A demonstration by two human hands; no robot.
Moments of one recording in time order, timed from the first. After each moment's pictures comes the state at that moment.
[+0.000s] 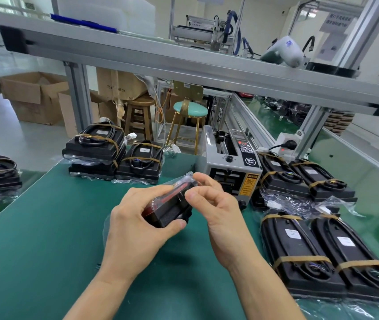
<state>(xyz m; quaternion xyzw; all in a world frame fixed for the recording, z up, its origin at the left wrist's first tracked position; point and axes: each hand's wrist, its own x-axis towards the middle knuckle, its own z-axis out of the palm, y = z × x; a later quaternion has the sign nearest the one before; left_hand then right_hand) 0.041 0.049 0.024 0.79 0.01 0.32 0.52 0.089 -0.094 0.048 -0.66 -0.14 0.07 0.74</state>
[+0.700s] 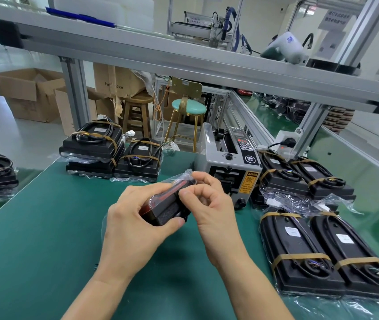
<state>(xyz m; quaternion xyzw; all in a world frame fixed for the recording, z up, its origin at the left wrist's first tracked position) 0.040 0.051 0.027 0.79 0.01 0.33 0.52 0.089 -0.078 0.040 -0.70 -0.13 -0.02 0.70</state>
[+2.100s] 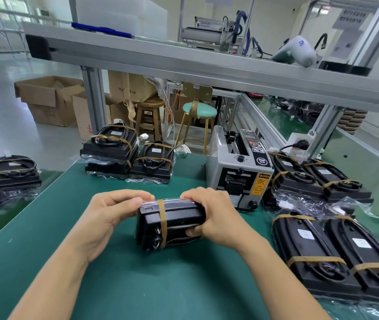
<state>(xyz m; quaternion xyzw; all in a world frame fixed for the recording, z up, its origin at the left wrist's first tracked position) 0.043 0.129 0.017 0.68 0.01 0.11 0.72 0.125 -0.086 0.032 -0.91 -0.36 -0.01 0.23</state>
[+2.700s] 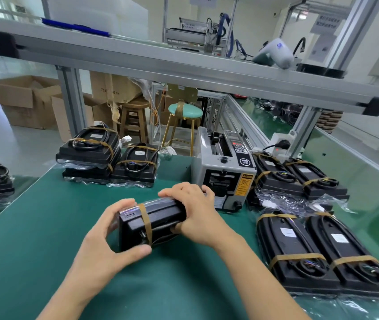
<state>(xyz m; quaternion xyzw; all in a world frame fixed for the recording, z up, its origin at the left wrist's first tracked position) 0.028 0.103 -0.021 0.77 -0.02 0.17 0.61 0.134 -0.083 0.021 -0.90 -0.35 -0.02 0.26</state>
